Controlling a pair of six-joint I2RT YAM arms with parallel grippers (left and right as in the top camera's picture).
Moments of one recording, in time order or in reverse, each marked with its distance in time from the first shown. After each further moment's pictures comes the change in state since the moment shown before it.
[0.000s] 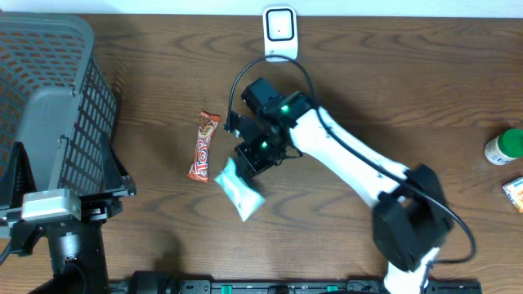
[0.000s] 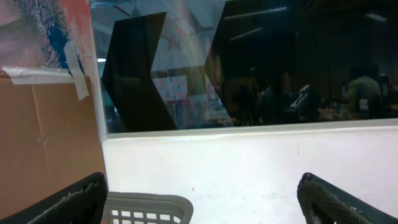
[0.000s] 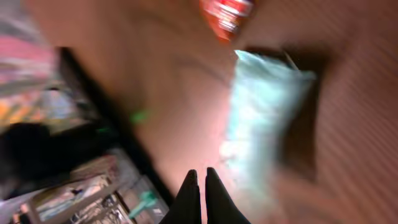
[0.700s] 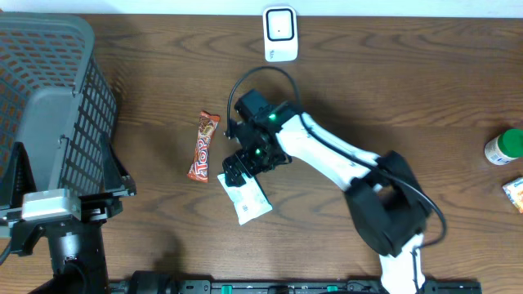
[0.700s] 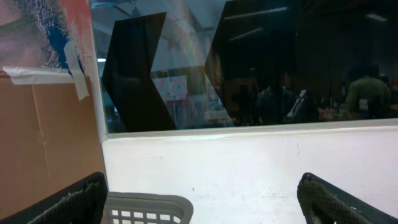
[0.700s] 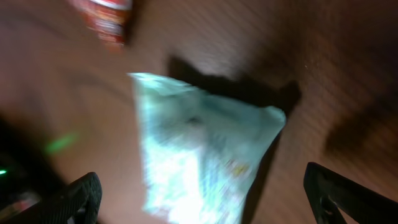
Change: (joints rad) left arm 0.000 0.000 0.000 0.000 0.000 0.000; right arm 0.021 0.164 -0.058 0.125 0.197 0.030
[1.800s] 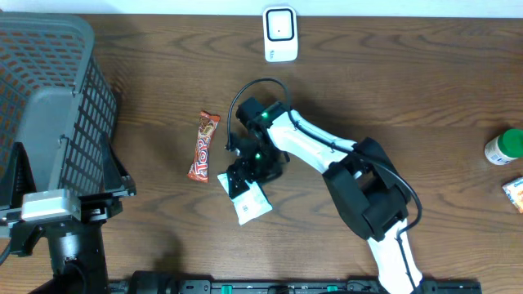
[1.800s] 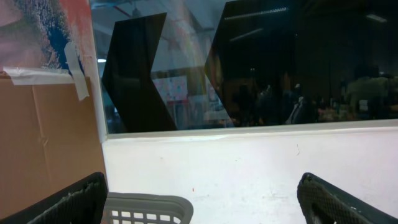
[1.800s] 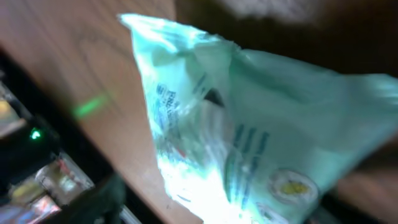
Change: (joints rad) left arm 0.000 -0.001 0.000 0.001 0.000 0.000; right arm -0.012 0.141 0.061 -0.156 -0.215 -0.043
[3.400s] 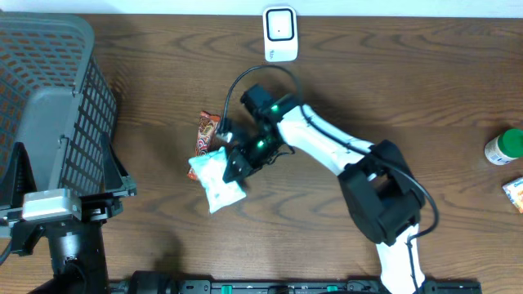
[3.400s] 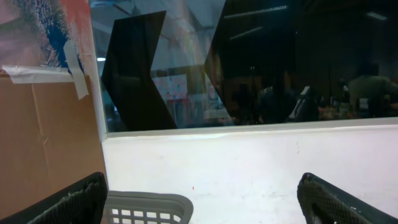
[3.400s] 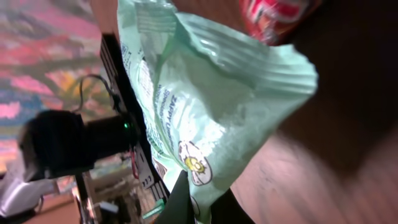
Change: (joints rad) left arm 0.000 0.000 0.000 -0.007 0.000 0.000; right arm -0.055 -0.110 -0.001 0.132 -0.259 -0.094
